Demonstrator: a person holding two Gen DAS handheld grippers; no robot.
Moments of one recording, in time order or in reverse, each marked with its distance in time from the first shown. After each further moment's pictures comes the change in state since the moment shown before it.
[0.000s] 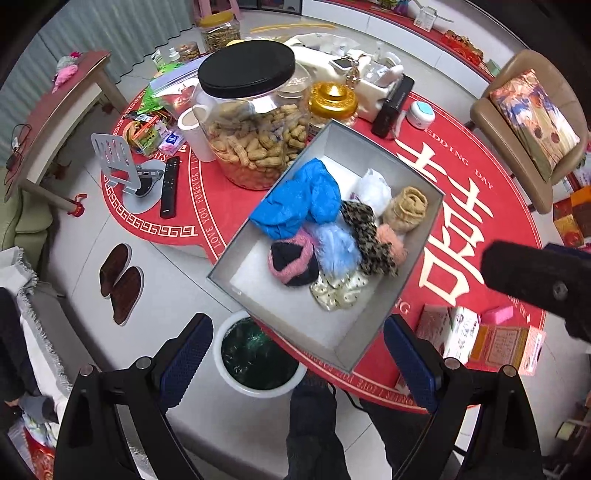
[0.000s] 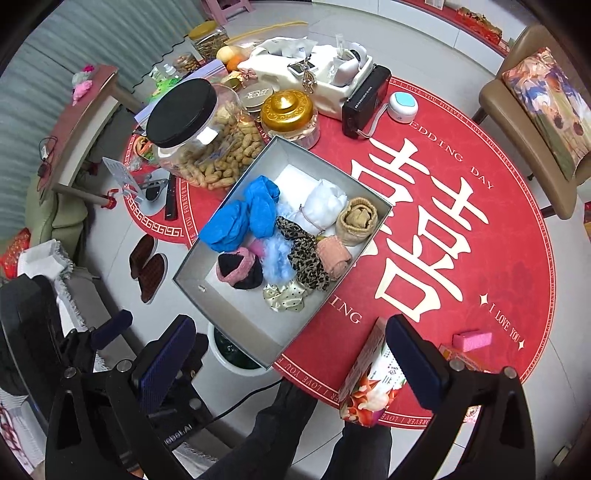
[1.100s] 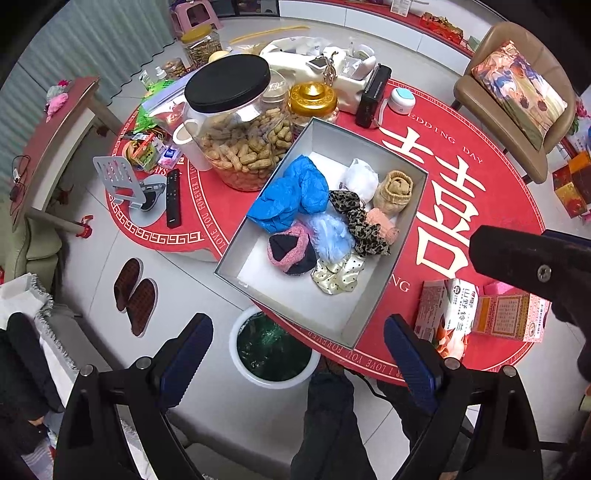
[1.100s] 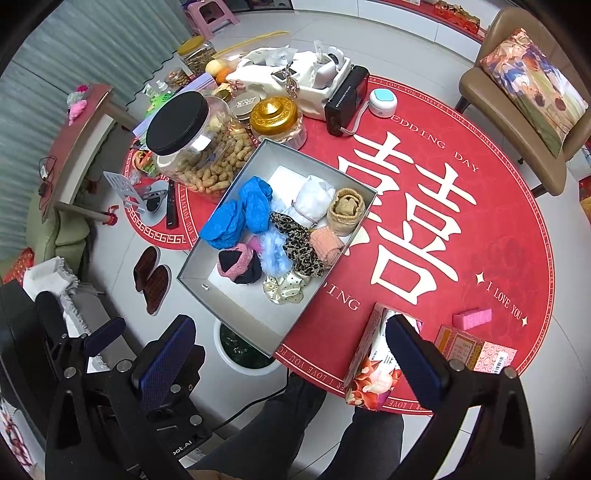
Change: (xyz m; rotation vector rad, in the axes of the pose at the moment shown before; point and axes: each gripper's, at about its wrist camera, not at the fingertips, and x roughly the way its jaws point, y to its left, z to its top) left arm -0.029 -0.016 -0.015 0.112 0.002 0.043; right arm -0.019 -0.010 -0.024 0.057 -0.033 0.010
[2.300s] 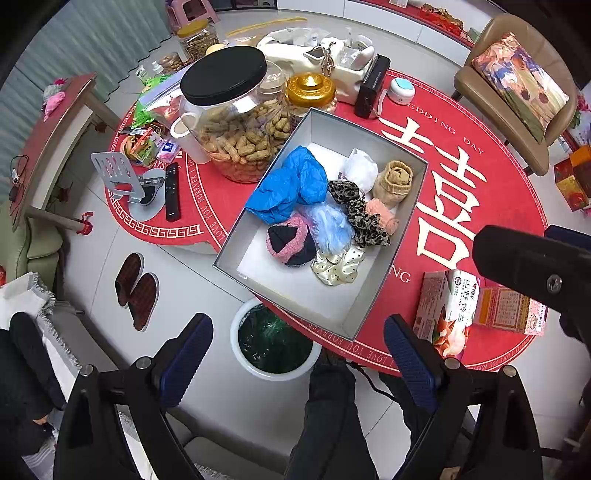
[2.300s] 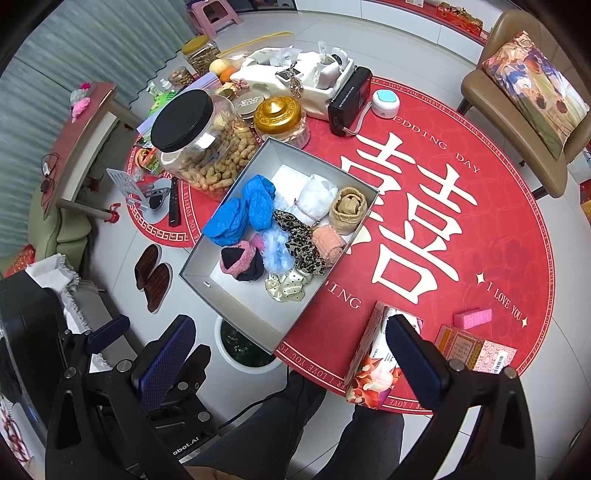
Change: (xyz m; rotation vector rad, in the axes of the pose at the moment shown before) left arm 0.003 -0.004 -0.001 0.014 0.037 0.006; right arm -0.006 0.003 -0.005 0.007 -0.009 0.003
